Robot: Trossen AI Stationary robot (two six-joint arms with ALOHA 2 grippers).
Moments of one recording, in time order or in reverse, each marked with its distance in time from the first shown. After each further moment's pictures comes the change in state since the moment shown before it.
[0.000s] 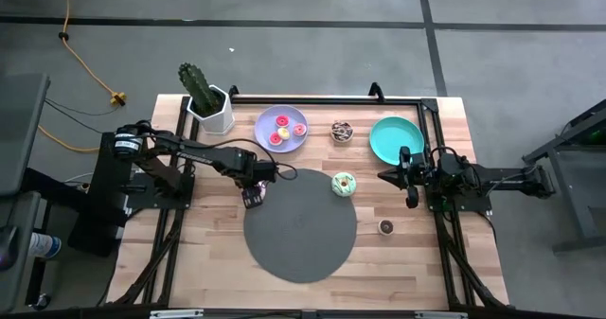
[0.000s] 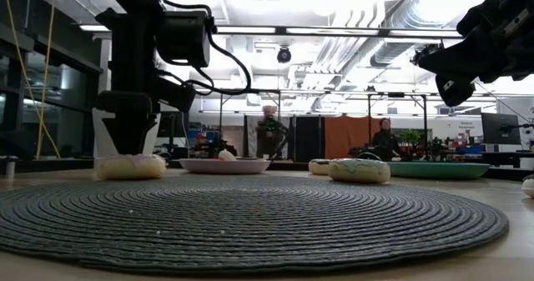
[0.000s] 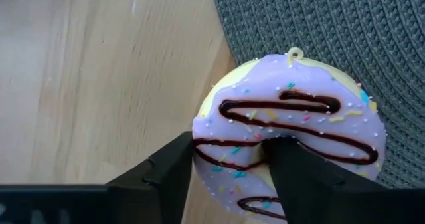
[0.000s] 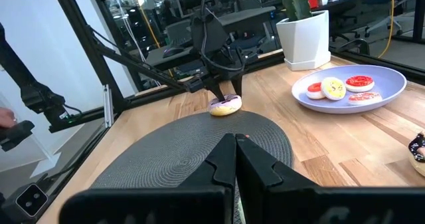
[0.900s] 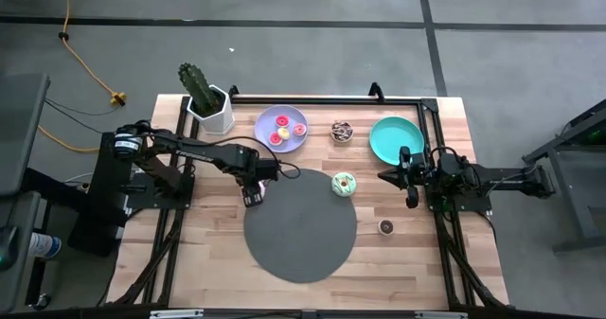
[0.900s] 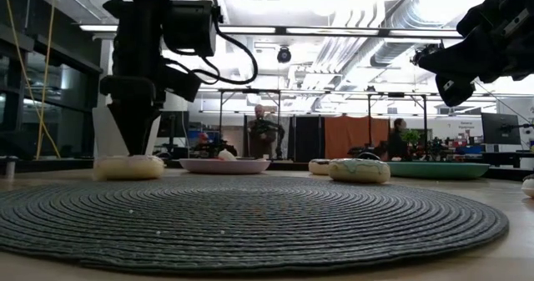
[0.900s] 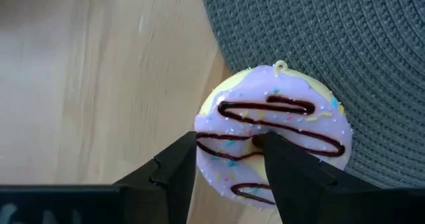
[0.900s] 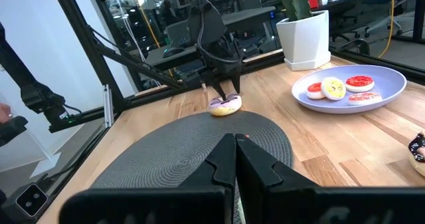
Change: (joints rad) left arm 0.000 -0.001 0.079 -0.090 0.000 0.053; right arm 0.000 0.000 0.000 0.000 0.000 0.000
